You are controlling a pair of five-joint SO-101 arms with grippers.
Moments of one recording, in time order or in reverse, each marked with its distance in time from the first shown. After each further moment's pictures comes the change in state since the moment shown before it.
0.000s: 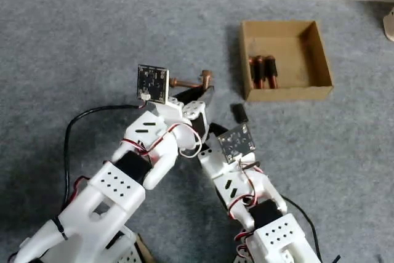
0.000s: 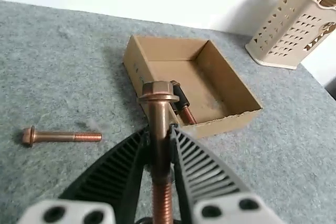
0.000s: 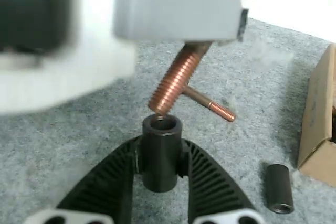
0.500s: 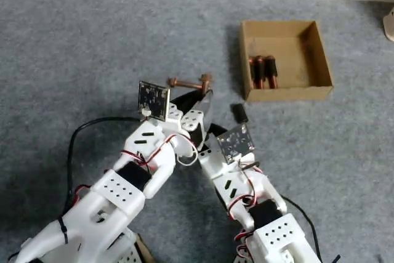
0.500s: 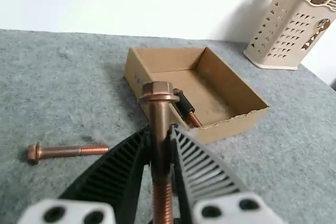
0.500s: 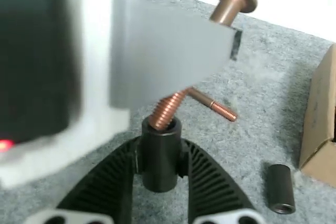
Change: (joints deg) left arm -0.1 0.0 10.1 -15.6 -5.7; right arm -0.2 0.0 0.0 0.0 0.1
